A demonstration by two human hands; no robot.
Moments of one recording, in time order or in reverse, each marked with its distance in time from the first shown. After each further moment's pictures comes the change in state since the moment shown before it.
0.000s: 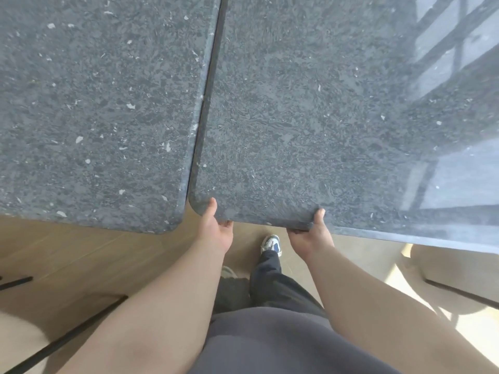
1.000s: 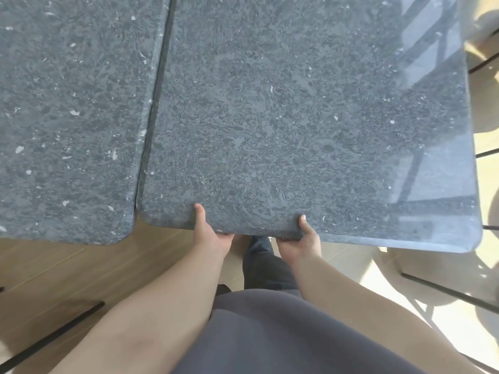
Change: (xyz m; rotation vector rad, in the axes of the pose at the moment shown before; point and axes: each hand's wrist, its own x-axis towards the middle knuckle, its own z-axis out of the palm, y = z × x) left_hand 0.002 -0.105 0.050 -0.087 -0.033 -0.058; right_hand 0.011 -0.080 -0.049 0.193 -0.023 0.089
